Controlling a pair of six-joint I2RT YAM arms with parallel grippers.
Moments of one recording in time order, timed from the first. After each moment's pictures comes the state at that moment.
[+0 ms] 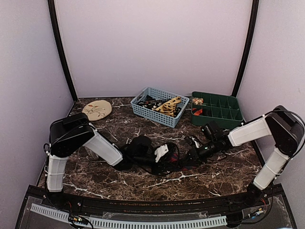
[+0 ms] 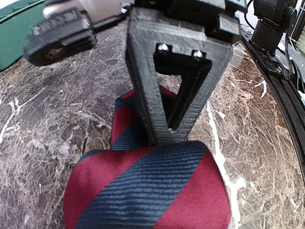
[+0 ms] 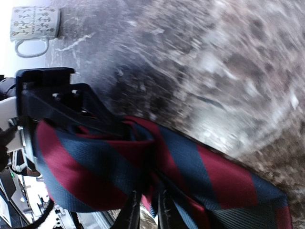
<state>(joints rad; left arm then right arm) -1.01 2.13 0.97 0.66 0.39 0.12 0.58 1.64 0.66 -0.08 -0.75 0.52</state>
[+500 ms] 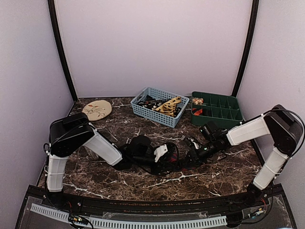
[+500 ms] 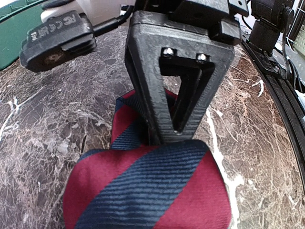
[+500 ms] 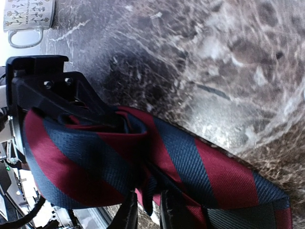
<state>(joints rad) -1.00 2.13 0.97 0.67 0.41 0.12 0.60 1.66 0.70 -0.16 -0.75 0.45</state>
